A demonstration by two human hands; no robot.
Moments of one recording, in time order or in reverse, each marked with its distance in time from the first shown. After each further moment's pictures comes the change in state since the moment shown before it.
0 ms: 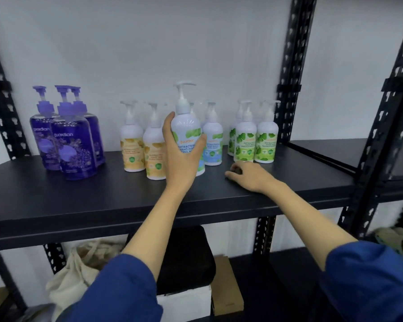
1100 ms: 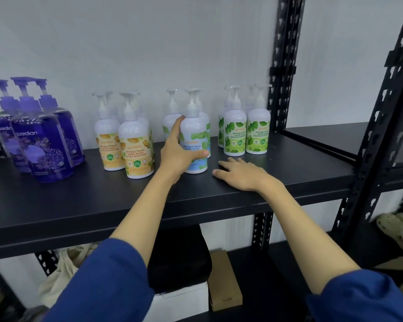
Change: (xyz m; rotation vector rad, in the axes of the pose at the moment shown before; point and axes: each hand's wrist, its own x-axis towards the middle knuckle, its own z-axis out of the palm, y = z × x) left_hand 0.020 -0.036 0.029 0.079 -0.364 -0.308; right_hand -0.012 -0.004 -0.005 -0.129 -0.219 0.027
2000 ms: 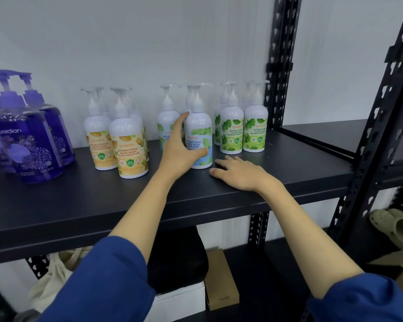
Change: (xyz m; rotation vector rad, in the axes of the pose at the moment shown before) left_hand 0.004 -0.005 0.009 0.082 -0.057 0.122; right_hand 0.003 0.002 0.001 0.020 0.025 -0.003
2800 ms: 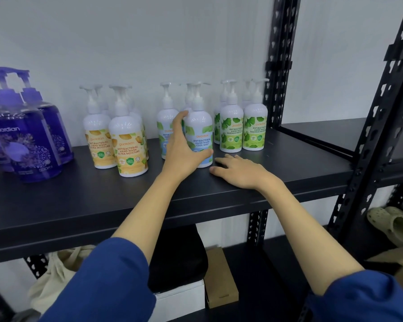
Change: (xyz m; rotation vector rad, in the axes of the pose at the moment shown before) left_hand -0.004 -0.001 0.006 0.150 0.059 0.106; right_hand 0.003 0.002 0.002 0.009 0.022 -0.009
